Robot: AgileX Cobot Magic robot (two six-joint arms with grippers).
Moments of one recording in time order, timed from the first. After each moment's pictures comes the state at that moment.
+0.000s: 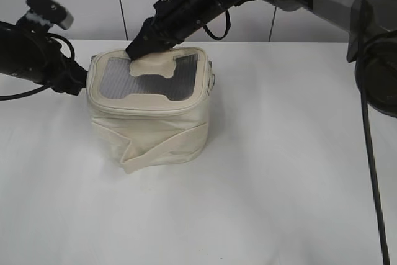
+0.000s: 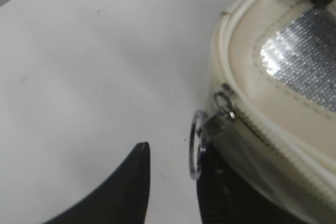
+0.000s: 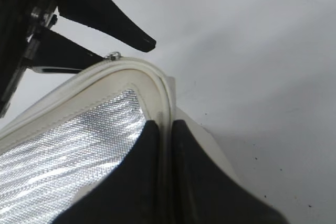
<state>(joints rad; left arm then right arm) -0.14 1.79 -1.00 -1.13 0.40 1.65 0.52 2.53 -2.31 0.90 1.03 -0.89</state>
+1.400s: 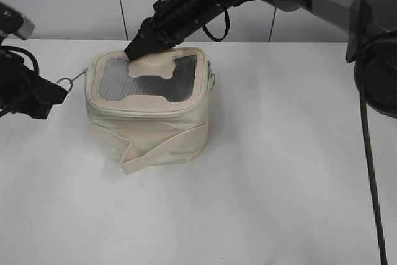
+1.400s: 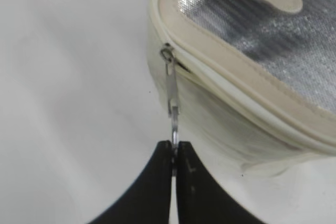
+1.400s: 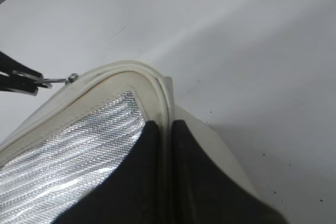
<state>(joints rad) -0.12 1.50 -0.73 -1.13 0.40 1.57 0.52 2.53 -2.31 0.90 1.03 -0.83</state>
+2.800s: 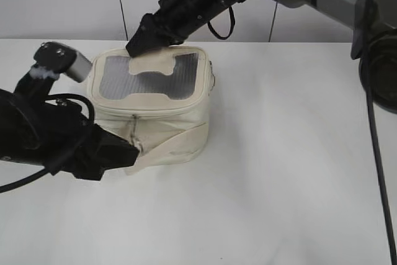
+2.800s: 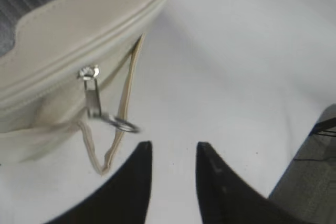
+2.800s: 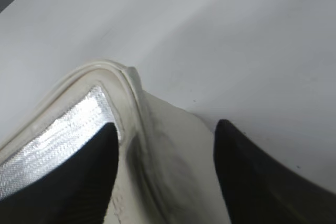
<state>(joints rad) -0.51 1.37 -0.58 -1.25 0.45 1.32 0.50 2.52 -2.31 0.89 1.02 -0.72</state>
